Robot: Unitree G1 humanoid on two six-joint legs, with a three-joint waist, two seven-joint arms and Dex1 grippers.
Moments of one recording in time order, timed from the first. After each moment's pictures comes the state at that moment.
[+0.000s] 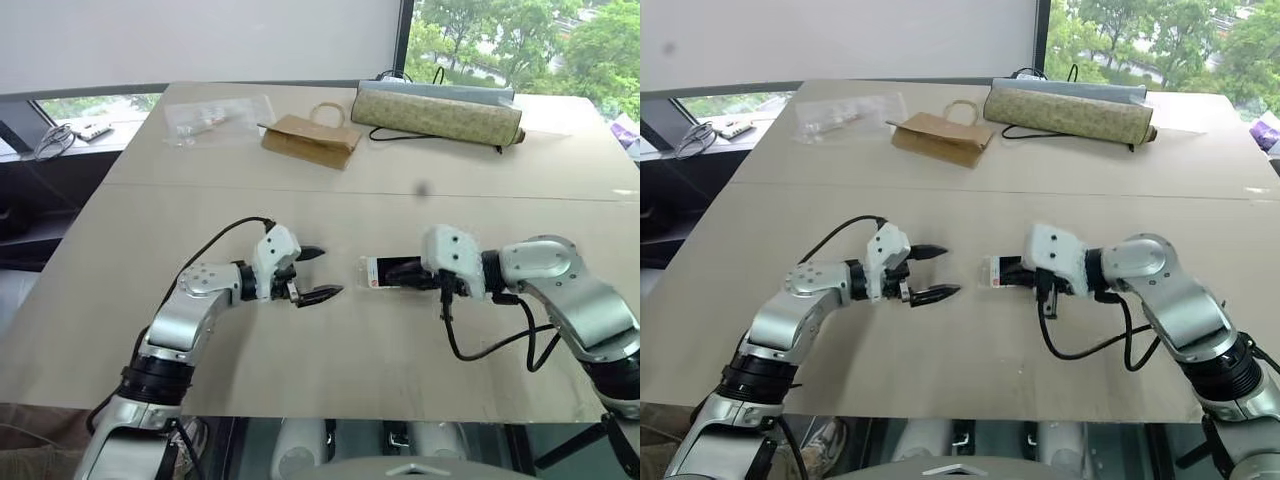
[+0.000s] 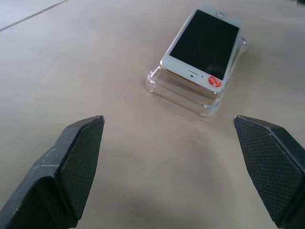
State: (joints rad) left arm -0.31 0.58 -0.12 -0.03 -0.30 0.33 -1.01; right arm -0.45 -0.68 0.23 -0.48 0.21 0.69 0.99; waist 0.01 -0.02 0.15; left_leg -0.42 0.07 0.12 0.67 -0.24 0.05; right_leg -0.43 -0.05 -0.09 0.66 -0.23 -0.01
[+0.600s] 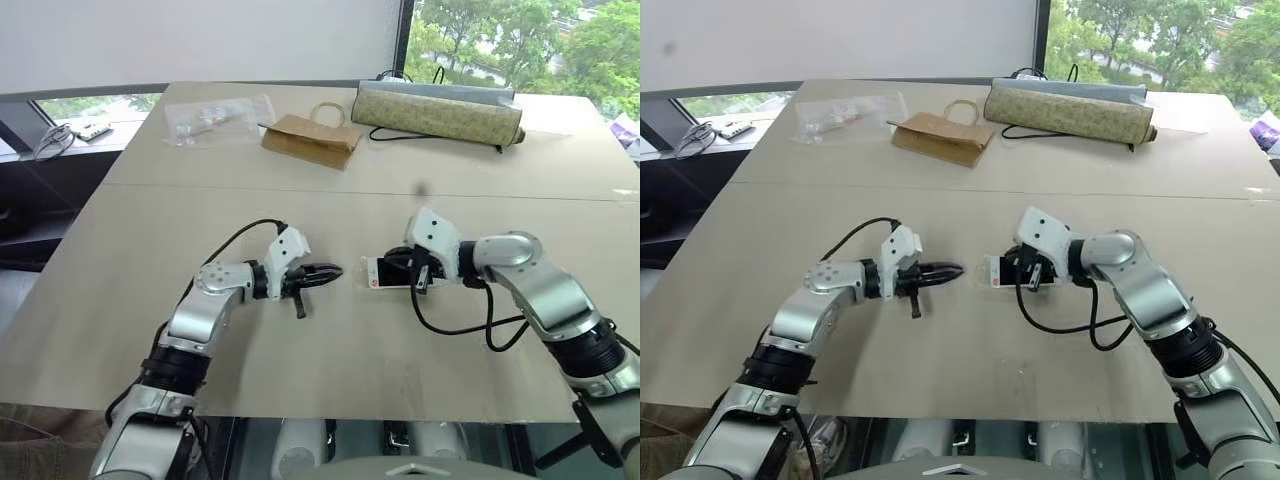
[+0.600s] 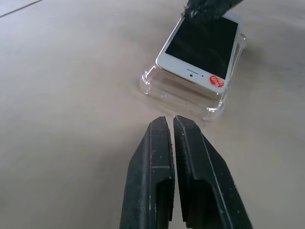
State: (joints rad) left arm -0.37 0.53 -0.15 0.12 -0.28 0.25 -1.07; right arm -0.53 -0.56 0.34 -0.25 0.13 0.68 0.88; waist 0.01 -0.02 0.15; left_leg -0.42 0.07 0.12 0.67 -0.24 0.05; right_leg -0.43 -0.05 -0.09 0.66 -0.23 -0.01
